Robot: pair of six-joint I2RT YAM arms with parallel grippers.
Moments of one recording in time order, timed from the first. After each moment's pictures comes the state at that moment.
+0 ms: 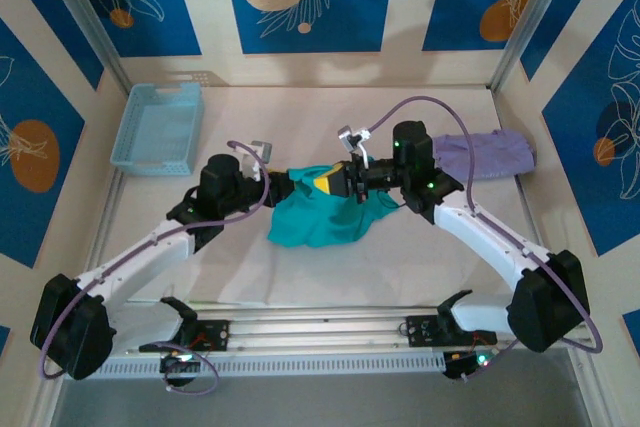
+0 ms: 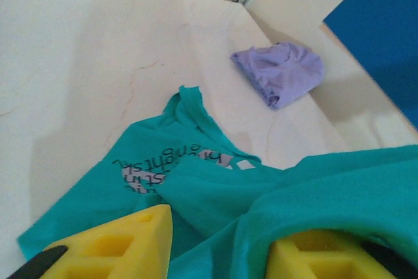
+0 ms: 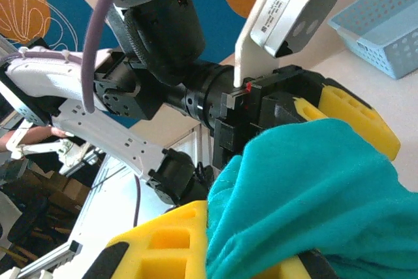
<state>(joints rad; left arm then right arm) -0.56 1.14 0.74 0.03 0.29 -0.46 0.51 1.26 0.94 0.07 -1.08 0.41</state>
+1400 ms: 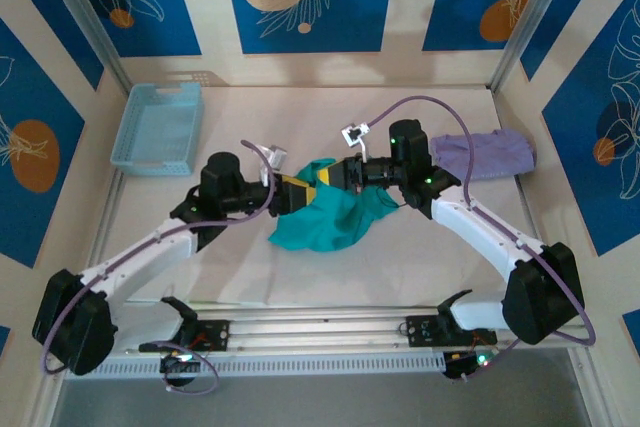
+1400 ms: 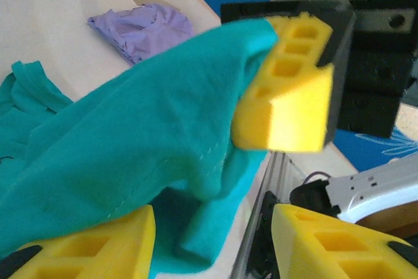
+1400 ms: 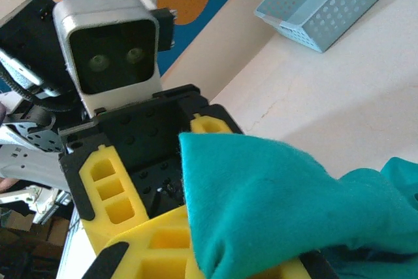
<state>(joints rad) -0.57 1.19 0.75 0.19 0.71 -0.56 0.48 1.30 0.95 -0.02 -0.92 0.47</state>
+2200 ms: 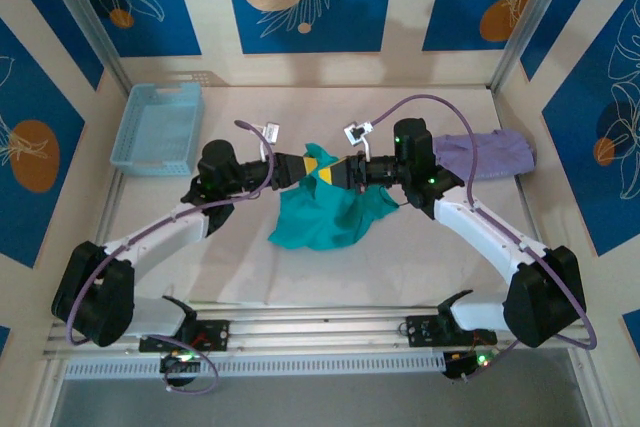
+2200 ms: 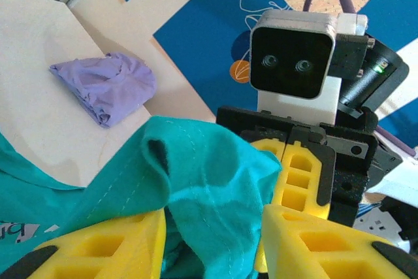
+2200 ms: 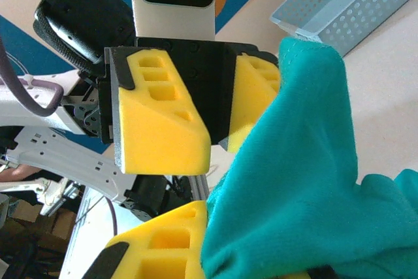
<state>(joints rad) -0.50 1.33 0.78 0.57 0.81 -0.87 0.47 1.28 0.95 0.01 -0.97 0.47</state>
